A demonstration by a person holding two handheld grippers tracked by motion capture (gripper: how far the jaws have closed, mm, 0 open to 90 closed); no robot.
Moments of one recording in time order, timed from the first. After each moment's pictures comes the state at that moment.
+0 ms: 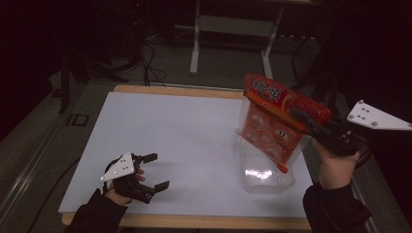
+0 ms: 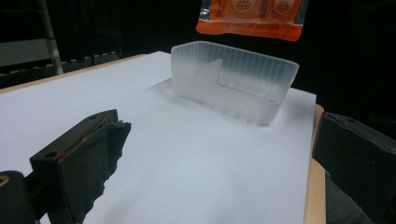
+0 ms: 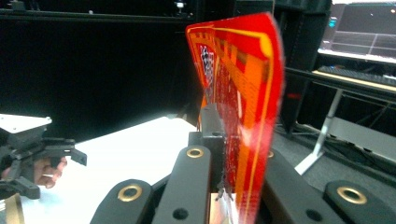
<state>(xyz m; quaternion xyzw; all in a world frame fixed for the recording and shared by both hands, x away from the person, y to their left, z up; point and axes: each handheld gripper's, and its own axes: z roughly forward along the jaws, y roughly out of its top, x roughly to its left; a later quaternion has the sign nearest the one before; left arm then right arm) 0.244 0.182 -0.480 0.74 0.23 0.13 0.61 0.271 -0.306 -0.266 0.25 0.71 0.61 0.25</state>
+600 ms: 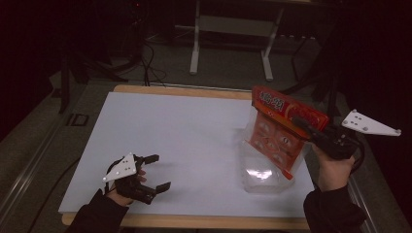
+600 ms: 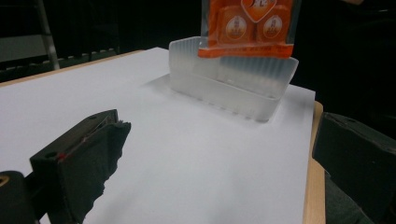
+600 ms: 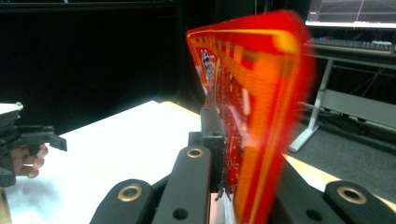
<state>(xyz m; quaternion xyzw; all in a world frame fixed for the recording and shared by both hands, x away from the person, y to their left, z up) 0.245 0.180 -0.484 0.75 0.23 0.12 0.61 0.289 -0.331 -0.310 0.30 0.71 0.59 0.24</state>
